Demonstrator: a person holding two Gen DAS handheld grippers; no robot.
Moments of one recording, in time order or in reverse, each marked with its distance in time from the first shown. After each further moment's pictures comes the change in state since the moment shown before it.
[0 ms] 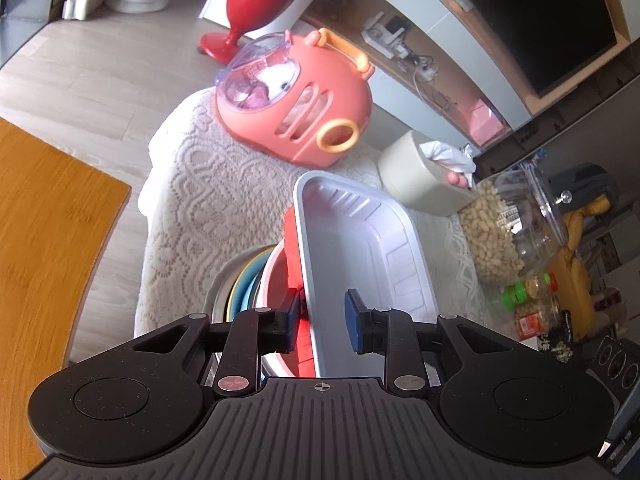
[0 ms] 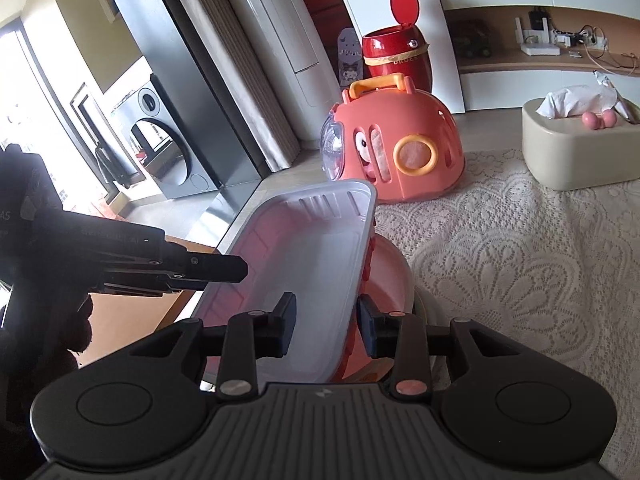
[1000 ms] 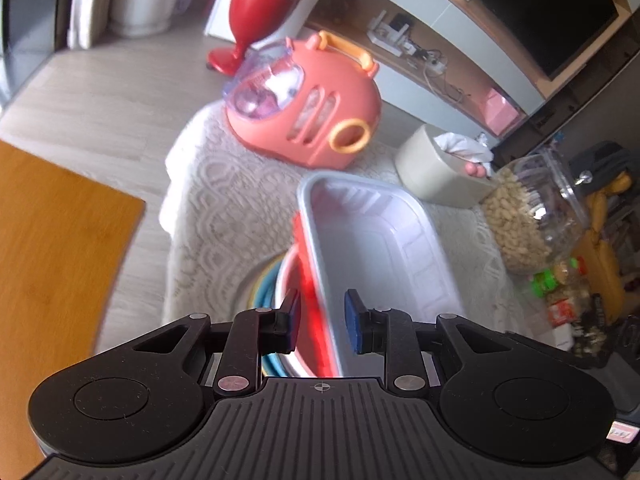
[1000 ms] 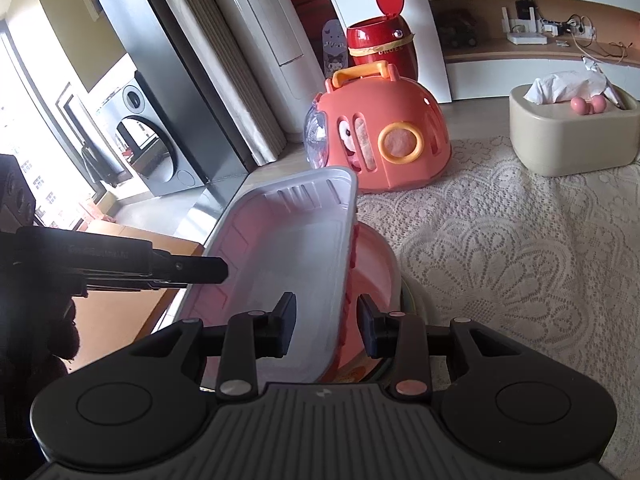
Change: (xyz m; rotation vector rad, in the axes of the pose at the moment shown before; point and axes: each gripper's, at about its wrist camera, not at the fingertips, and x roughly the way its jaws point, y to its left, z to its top) left arm 0.001 -0.006 -0.002 0.062 -0.004 0.061; right arm 0.006 -0.004 -0.002 0.023 0.024 -0.010
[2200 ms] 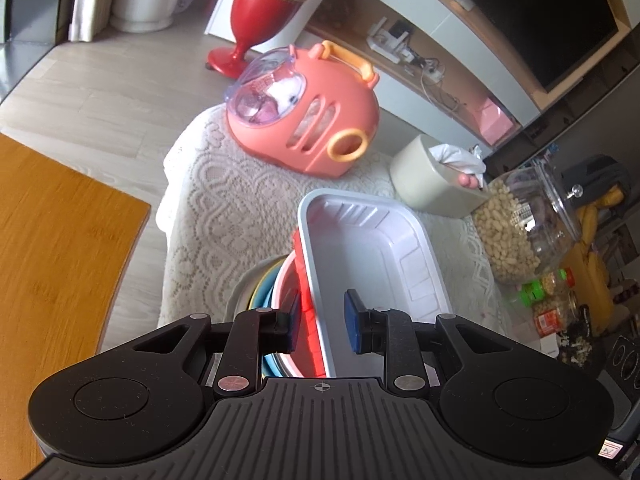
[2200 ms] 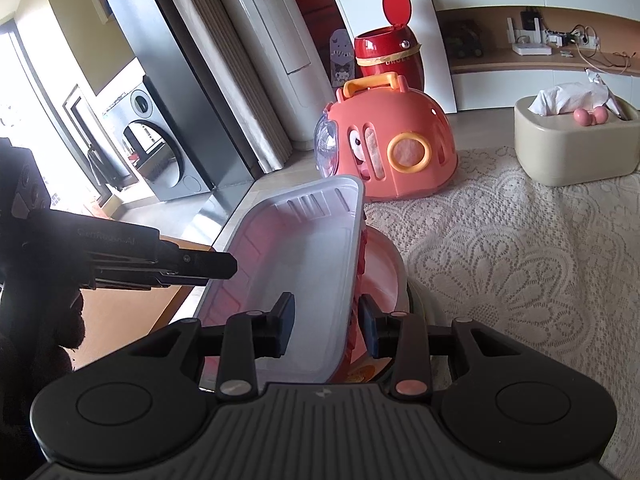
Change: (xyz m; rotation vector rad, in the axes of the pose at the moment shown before) left arm -0.013 0.003 0.003 -0.019 -0.029 -0.003; right arm -0.008 0.007 -0.003 -0.019 -0.029 -0.003
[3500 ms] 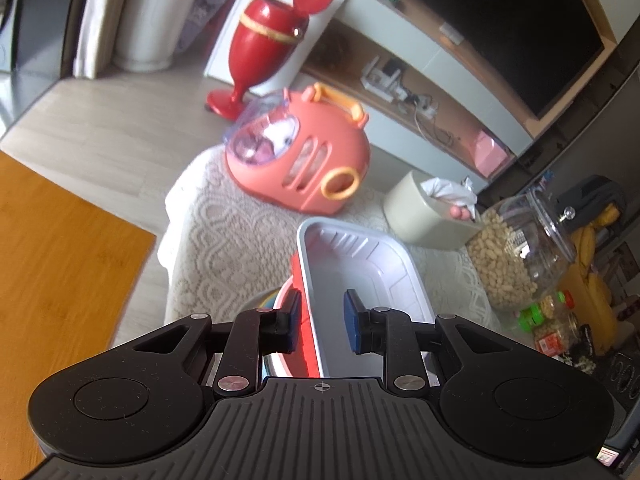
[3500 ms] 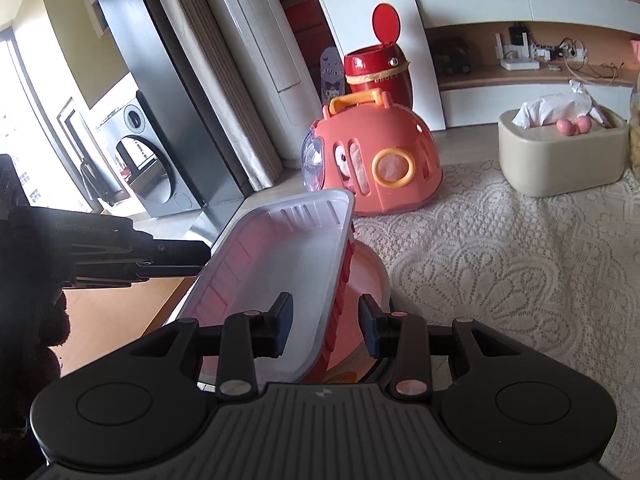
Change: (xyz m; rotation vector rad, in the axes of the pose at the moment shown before) left arm -0.024 -0.011 -0.016 0.032 -0.165 0.010; right arm -0.012 -0.006 -0.008 -0.001 -0.081 -0.038
